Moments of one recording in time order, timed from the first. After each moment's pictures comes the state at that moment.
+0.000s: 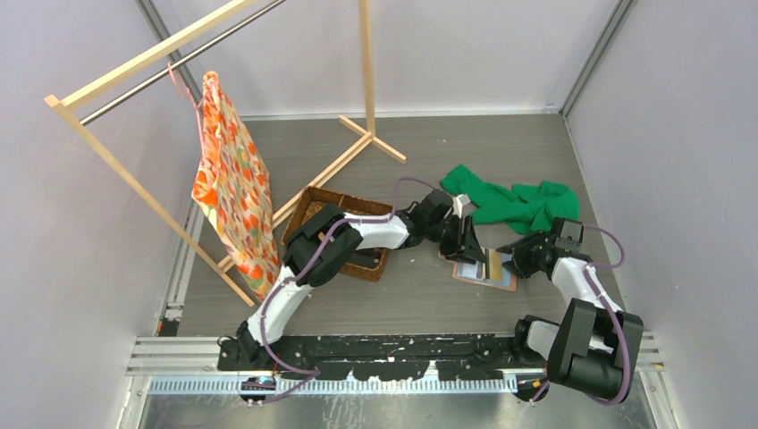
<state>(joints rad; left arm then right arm) -0.95 2.29 1.53 0.17 0.59 -1.01 -0.32 1.13 0.41 -0.33 -0.33 0.87</state>
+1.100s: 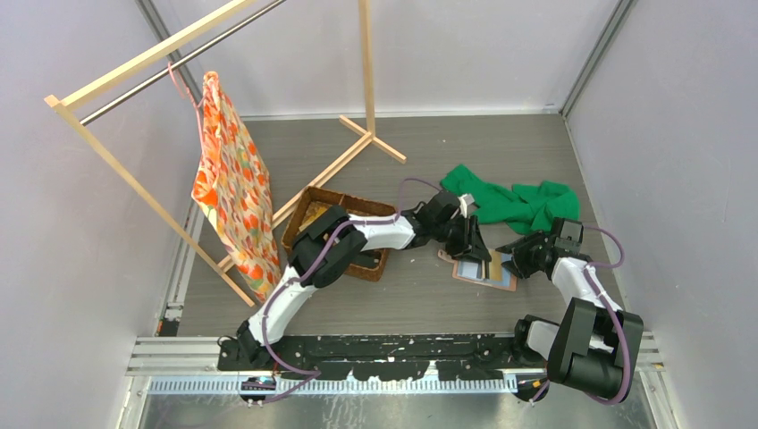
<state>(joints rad) -0.98 2.32 1.60 0.14 0.54 -1.05 -0.32 1.13 0.41 -0.32 -0.34 0.87</state>
